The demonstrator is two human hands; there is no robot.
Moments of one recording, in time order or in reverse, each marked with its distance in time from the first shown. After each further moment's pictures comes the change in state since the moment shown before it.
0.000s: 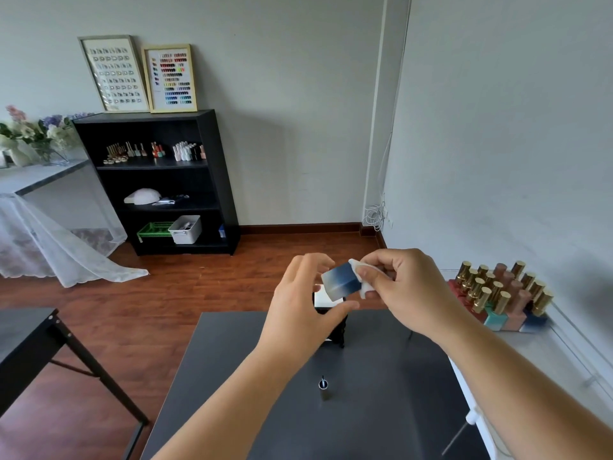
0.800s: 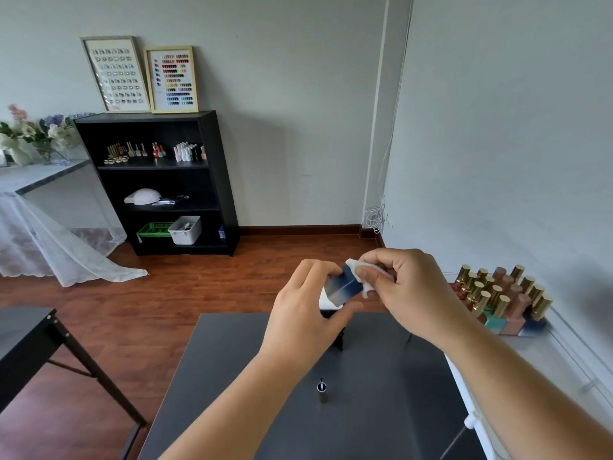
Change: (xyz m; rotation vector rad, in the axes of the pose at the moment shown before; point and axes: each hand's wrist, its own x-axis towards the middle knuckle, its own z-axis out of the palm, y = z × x) left_hand -0.002 0.005 0.003 0.065 0.048 0.095; right_hand -0.001 -0.007 -0.005 -0.040 -0.019 -0.097
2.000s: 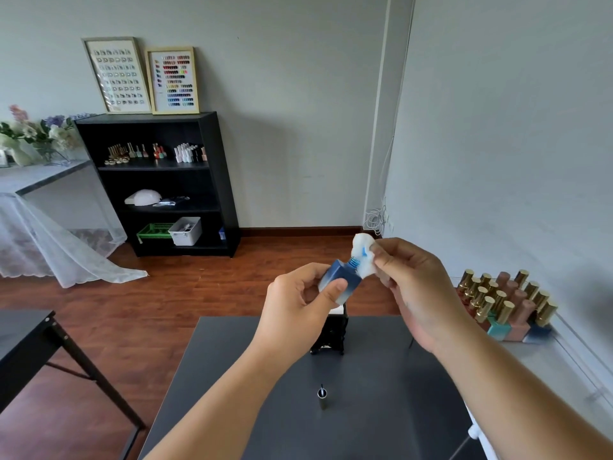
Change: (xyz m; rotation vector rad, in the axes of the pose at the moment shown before) left_hand 0.015 0.008 -0.015 -0.405 -0.140 -0.342; right_hand 0.009 -0.004 0.009 0.692 0.156 0.250
